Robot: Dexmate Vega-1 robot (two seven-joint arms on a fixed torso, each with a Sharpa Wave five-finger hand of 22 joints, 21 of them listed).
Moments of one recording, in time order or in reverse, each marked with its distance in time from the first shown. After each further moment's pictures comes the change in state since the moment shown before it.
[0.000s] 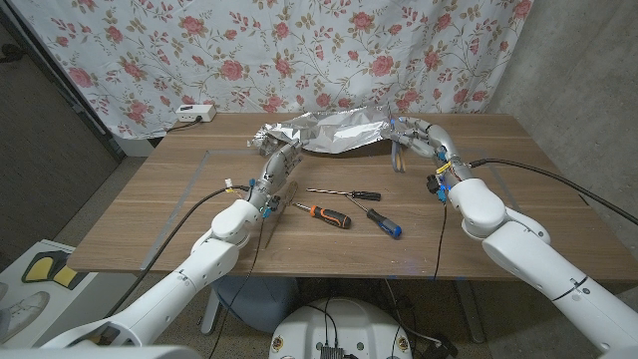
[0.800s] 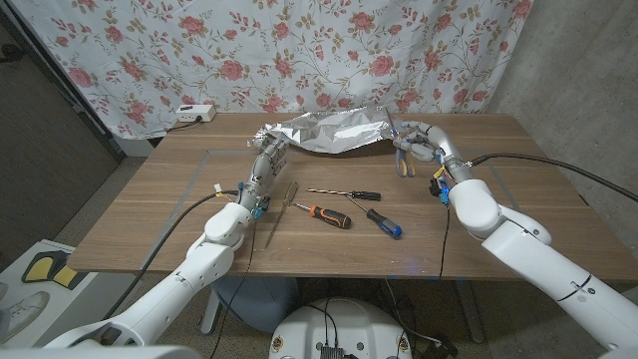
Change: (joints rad) left arm 0.000 -0.020 -0.039 0.085 -0.033 -0.033 0.022; left_hand -0.050 -0.010 -0.012 0.012 0.008 -0.151 0.043 -0.025 -0.002 0.011 -0.004 0.005 -0.001 0.011 -0.011 0.000 0.000 0.011 -0.001 0.004 0.000; right arm 0.000 -0.050 -0.036 -0.071 -0.222 -0.187 -0.057; right_hand -0.005 0.002 0.011 -0.005 -0.001 -0.004 0.004 0.000 0.000 0.000 0.000 -0.005 0.005 -0.008 0.002 -0.006 -0.011 -0.009 0.001 -0.012 -0.014
